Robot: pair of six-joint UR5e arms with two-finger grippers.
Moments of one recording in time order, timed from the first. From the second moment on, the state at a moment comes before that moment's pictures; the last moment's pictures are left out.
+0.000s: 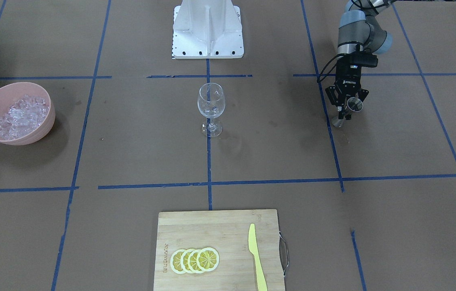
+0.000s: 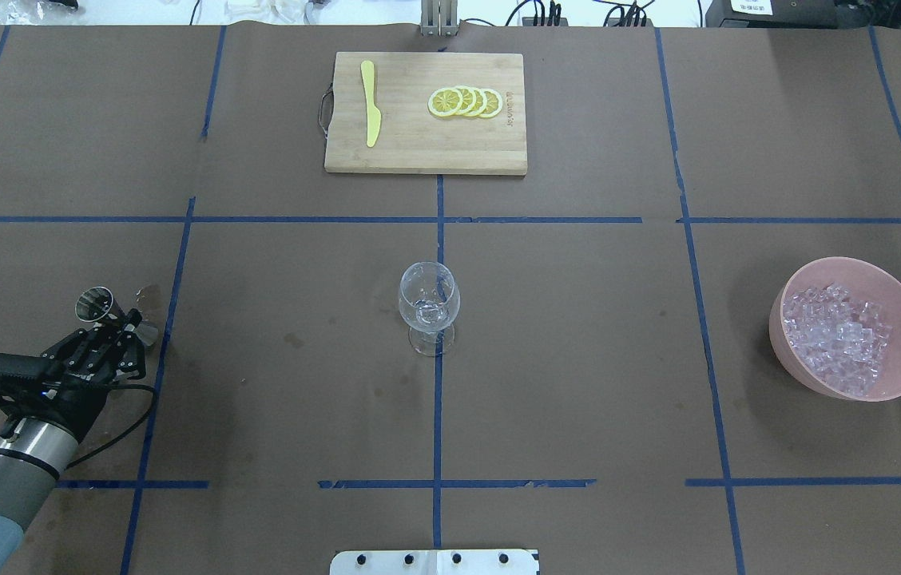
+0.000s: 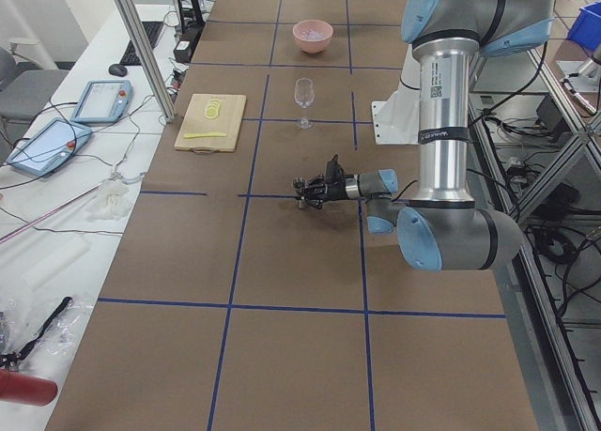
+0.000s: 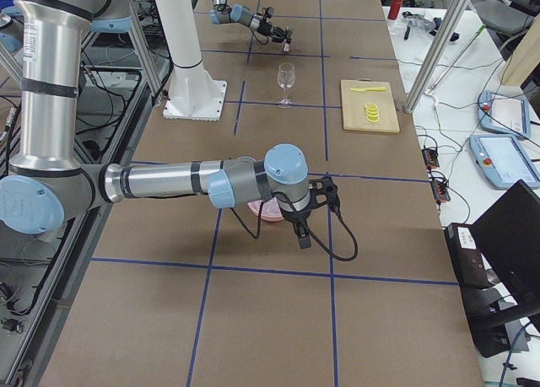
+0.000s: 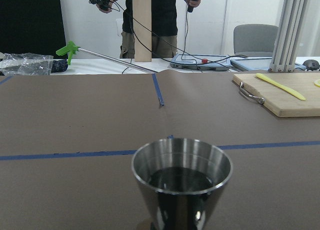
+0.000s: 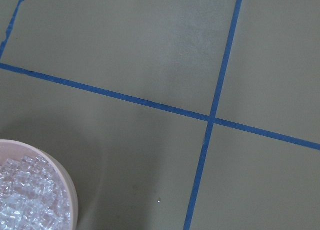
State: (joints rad) left arm -0.13 -1.44 -1.62 -2.89 -0.53 -1.16; right arm 1.56 -1.71 1.83 -1.41 2.37 -0.04
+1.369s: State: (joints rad) left arm -0.21 -1.57 -1.79 -3.17 -0.79 -0.37; right arm 1.56 -1.72 1.83 -1.41 2.37 -0.04
